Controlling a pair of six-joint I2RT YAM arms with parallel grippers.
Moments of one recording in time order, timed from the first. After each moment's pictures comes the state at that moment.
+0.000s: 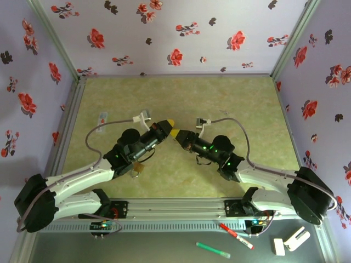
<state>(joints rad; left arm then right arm) -0.91 1.10 0.61 0.50 -0.07 -1.17 0.90 1.14 0.47 0.77 -0.20 1.27</state>
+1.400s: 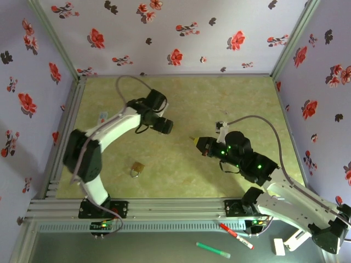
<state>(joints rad) -0.65 1.80 1.44 -0.82 -0.04 -0.12 0.83 0.74 0.68 -0.33 -0.09 0.94</state>
